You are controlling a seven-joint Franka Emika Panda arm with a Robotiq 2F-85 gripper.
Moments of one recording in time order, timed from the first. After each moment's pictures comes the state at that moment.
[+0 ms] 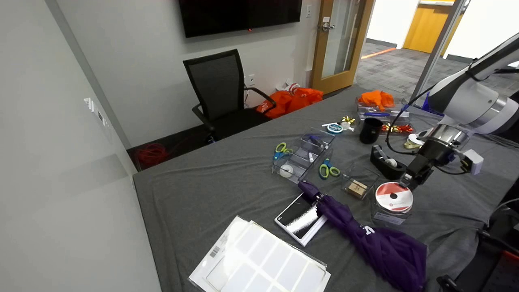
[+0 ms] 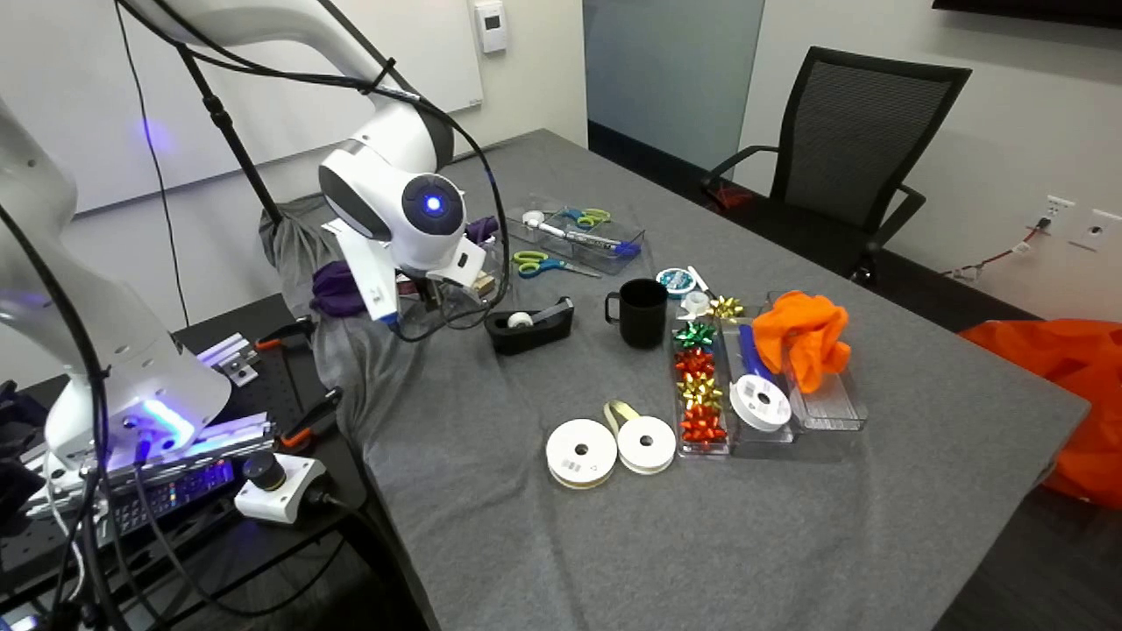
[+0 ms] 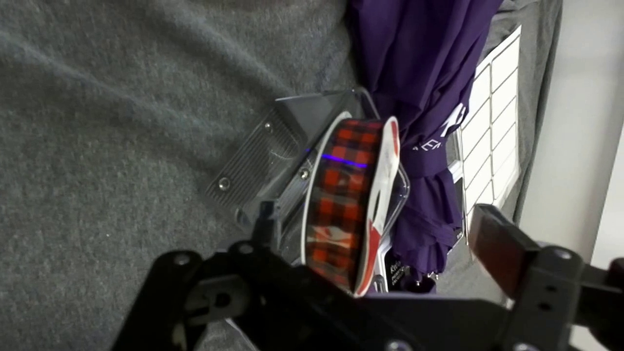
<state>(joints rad) -0.17 0.23 -0.17 -2.50 0.94 2.15 -1.06</state>
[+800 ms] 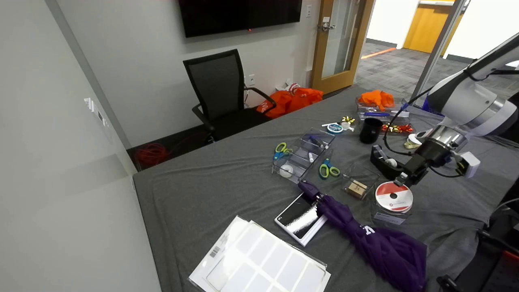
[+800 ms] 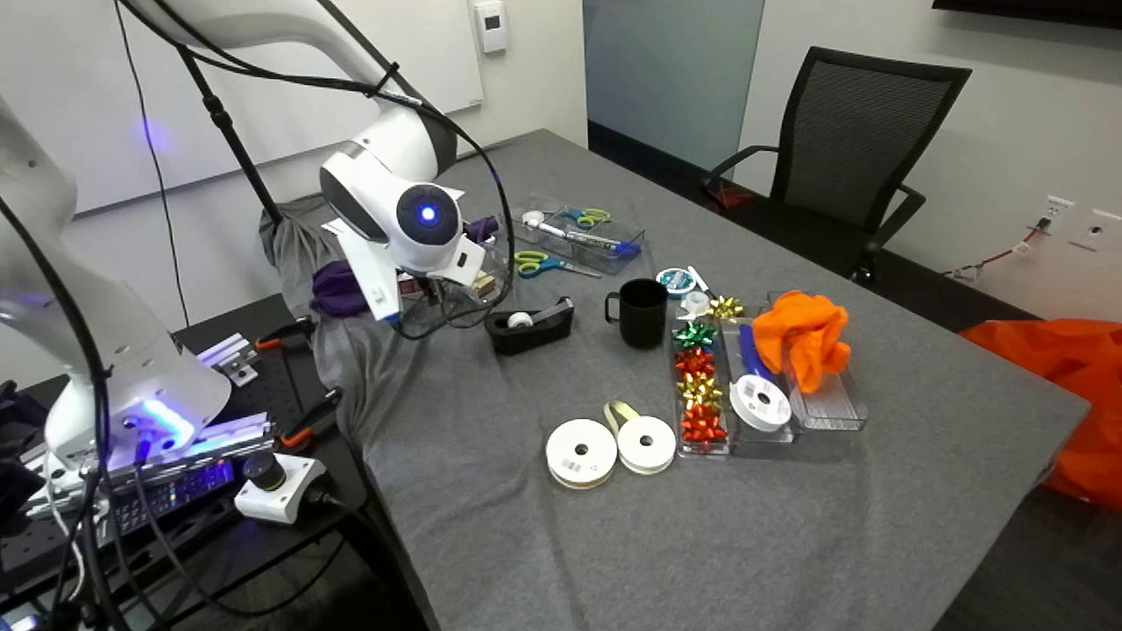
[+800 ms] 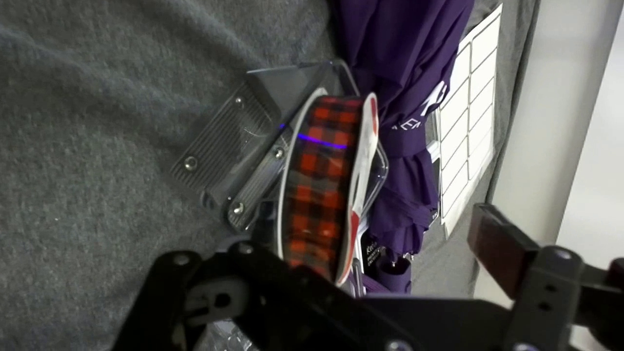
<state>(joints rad) -0.17 0.24 -0.16 -2.50 1.05 2.14 -1.14</state>
